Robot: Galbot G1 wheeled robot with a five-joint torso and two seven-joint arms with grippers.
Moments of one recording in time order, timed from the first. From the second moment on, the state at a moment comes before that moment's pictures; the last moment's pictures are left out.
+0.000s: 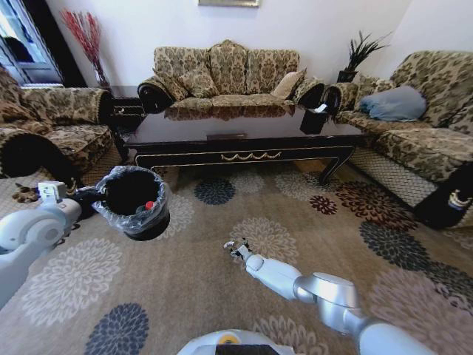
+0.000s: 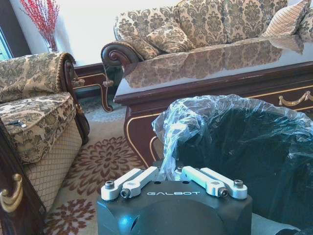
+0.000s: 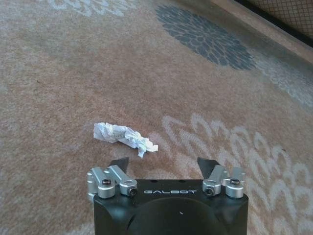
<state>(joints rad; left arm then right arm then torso) 1.31 -0.43 -0.84 -1.92 -1.08 0.48 -0.19 -0.41 1.39 -0.94 0.59 0.70 0.04 0.25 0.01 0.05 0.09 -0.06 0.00</state>
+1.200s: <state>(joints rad) 1.30 -0.42 -0.84 -1.93 -1.09 0.48 -0.19 -0.41 1.41 -0.93 0.57 0.68 0.05 0.23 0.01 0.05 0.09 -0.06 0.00</state>
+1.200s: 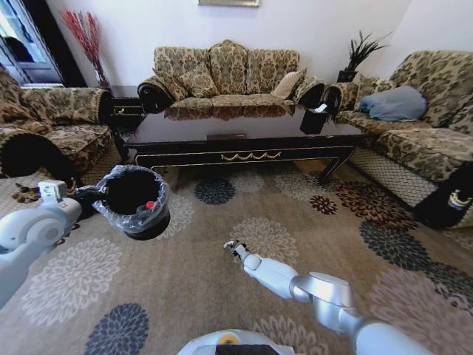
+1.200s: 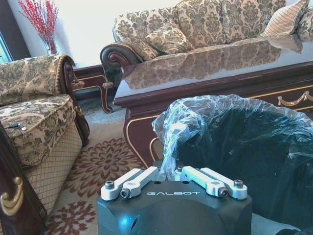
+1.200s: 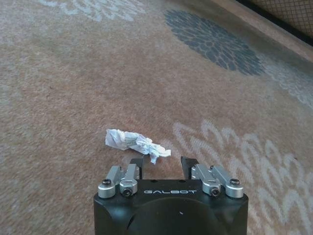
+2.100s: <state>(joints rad) 1.30 -0.41 -0.84 -1.93 -1.08 0.48 -0.19 -0.40 1.38 -0.91 0.59 0.61 0.14 0.15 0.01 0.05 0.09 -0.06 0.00</state>
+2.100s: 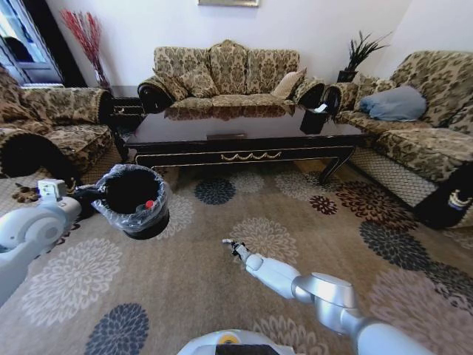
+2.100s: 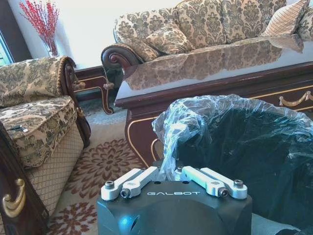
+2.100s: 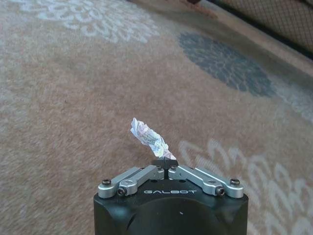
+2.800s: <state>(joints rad) 1.30 -0.48 -0.77 -1.96 -1.05 0.50 -0.20 -0.13 1.02 -0.79 1.19 0.68 0.20 0.12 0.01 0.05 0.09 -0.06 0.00</state>
